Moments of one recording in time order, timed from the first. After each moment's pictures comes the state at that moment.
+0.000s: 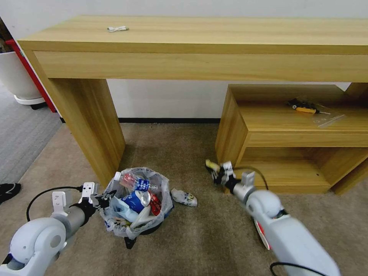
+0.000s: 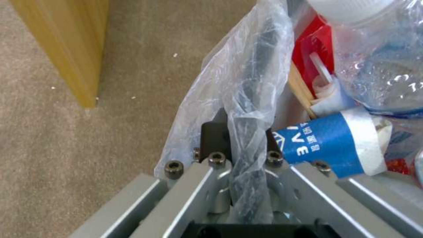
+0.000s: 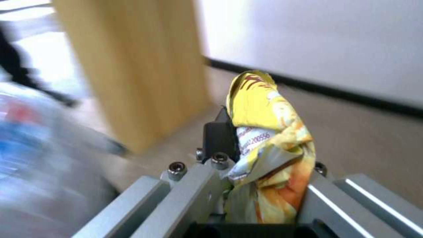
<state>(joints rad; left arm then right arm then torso) 1.49 -0.95 -0.70 -2.13 -0.85 0.74 -0.06 -0.91 1.03 0.16 1.79 0.59 -0.31 -0.37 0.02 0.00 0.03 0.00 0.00</state>
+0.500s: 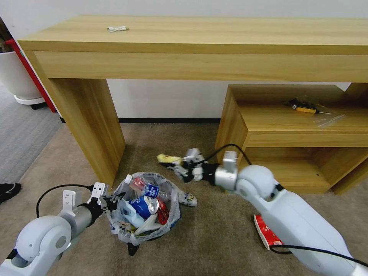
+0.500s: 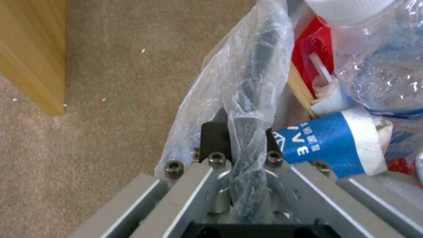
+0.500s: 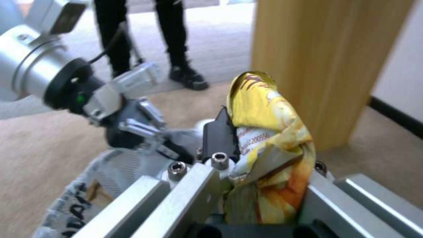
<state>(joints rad) 1.48 -0.86 -0.64 -2.14 -0.86 0.74 0.00 -0.64 1.01 -0.20 1.90 0.60 -0.40 -0.52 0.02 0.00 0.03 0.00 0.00</state>
